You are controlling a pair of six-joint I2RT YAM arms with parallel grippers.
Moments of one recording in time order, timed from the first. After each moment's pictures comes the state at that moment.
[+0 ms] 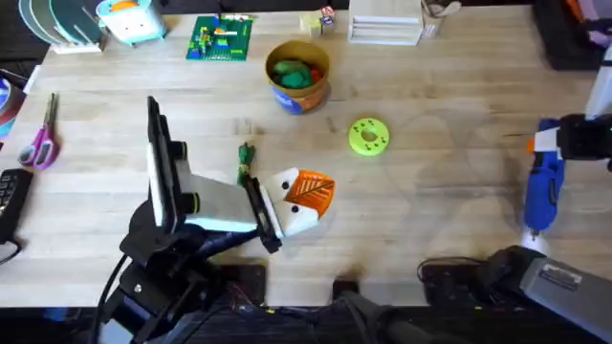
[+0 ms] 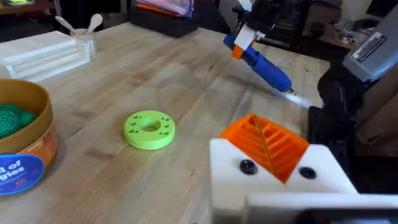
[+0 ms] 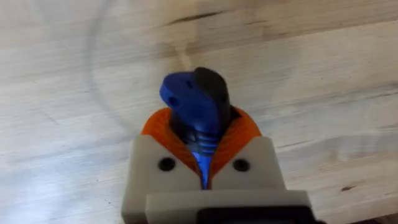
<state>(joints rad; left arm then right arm) -0.51 0.01 0.01 -0.06 0.66 -0.13 -0.57 1.27 0.89 -0.86 0.00 -0.45</state>
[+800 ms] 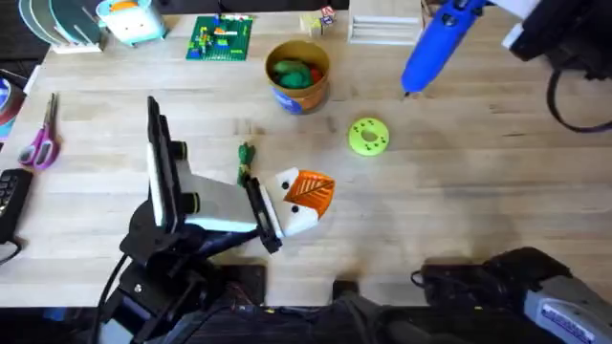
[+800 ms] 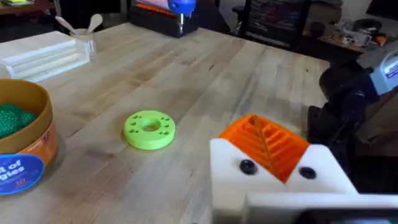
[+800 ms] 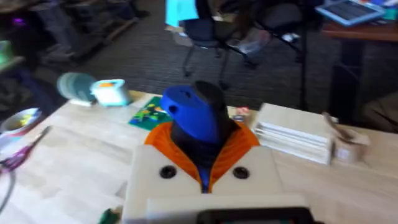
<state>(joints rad) -0.51 0.01 0.01 -0.06 0.66 -0.13 0.25 0.81 0.89 -0.17 -0.23 0.14</state>
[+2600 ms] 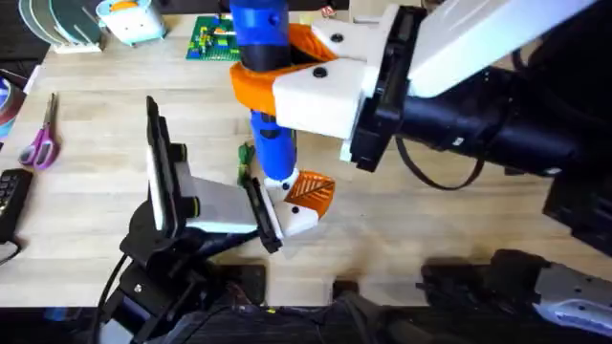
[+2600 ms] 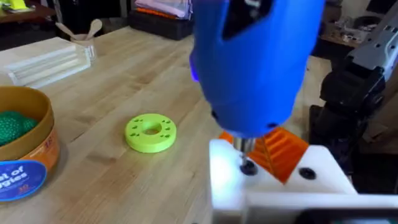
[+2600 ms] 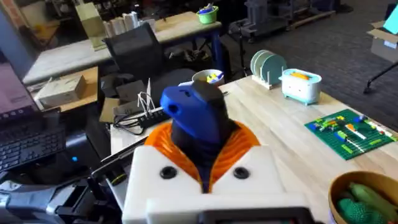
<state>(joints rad) -0.51 0.01 0.01 -0.06 0.67 -0.10 0.95 0.99 0.89 0.11 -0.24 0.13</state>
